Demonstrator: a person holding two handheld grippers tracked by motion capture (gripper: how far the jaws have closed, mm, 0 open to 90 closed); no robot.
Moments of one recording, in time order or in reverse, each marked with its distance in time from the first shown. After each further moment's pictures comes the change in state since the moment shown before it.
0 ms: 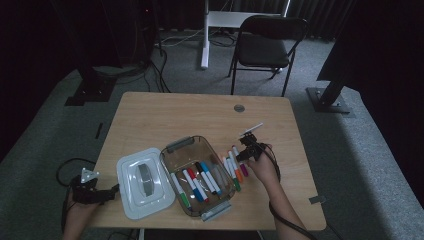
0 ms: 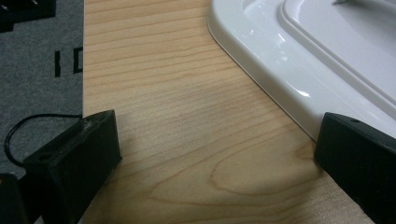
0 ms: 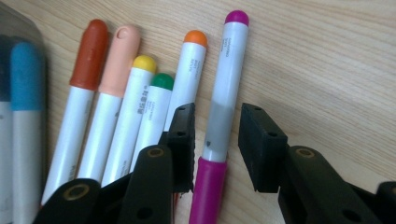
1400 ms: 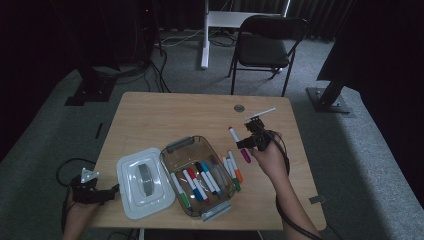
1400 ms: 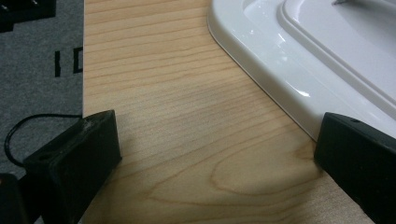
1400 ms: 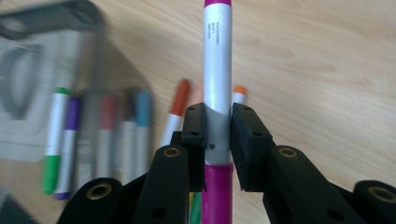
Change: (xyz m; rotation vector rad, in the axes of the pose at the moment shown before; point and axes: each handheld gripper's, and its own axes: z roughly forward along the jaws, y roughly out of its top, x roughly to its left) left arm 0.000 0.000 0.000 0.000 0.000 0.000; right arm 0.033 0.010 -0.105 -0.164 0.069 -0.007
